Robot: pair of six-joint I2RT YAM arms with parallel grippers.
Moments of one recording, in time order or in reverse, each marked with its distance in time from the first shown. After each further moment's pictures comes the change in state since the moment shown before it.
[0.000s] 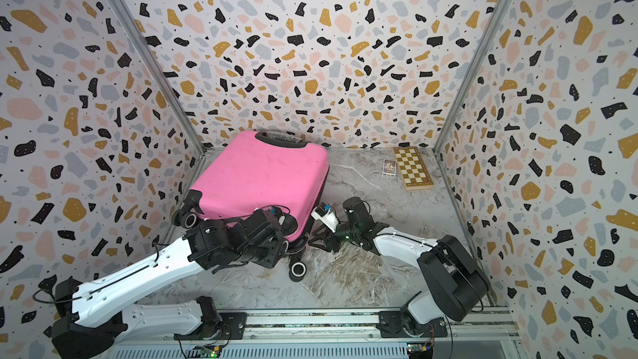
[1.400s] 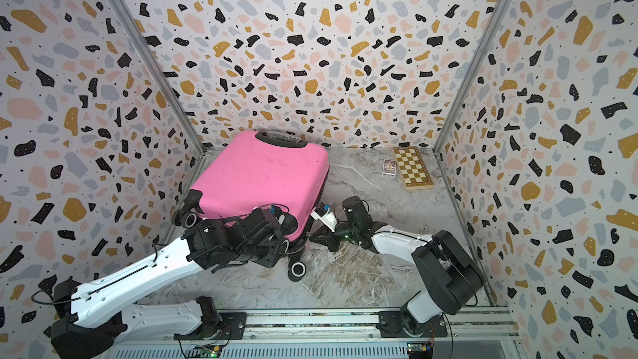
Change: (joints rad) left arm 0.000 -0.003 0.005 0.007 0.011 0.003; right arm 0.003 0.015 -0.018 0.042 -0.008 0.000
